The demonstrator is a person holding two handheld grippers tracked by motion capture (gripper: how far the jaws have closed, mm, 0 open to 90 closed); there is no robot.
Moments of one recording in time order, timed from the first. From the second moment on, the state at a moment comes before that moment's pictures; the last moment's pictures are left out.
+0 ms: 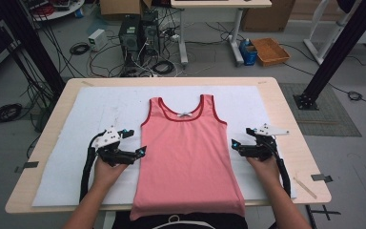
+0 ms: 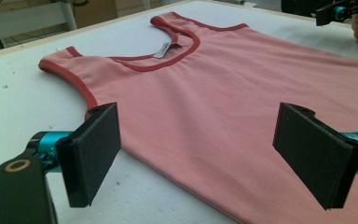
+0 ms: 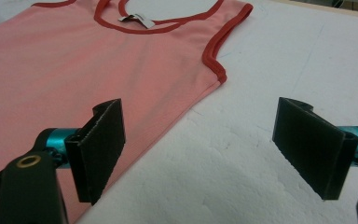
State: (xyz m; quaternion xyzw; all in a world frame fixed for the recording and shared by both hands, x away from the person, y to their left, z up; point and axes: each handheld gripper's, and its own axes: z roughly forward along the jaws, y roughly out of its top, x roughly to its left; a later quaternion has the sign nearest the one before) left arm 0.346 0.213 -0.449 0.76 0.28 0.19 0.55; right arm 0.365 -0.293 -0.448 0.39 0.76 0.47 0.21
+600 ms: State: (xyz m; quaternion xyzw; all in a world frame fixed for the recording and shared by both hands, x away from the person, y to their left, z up) left arm 0.347 0.215 -0.449 0.75 0.29 0.19 0.56; right arm 0.364 -0.289 -0.448 0.39 0.77 0.46 0.22
